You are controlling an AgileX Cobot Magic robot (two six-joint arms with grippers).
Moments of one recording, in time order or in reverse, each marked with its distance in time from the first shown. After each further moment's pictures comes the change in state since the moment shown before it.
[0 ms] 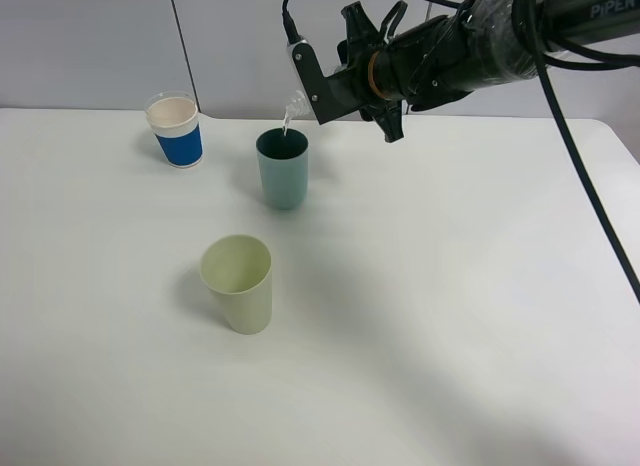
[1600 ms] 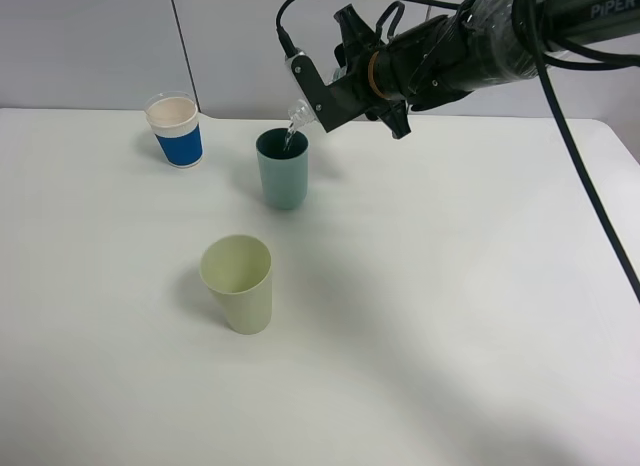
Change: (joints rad) left arm 0.000 0.000 0.000 0.000 0.000 0.000; right arm 0.000 0.000 0.000 0.000 0.003 -0.135
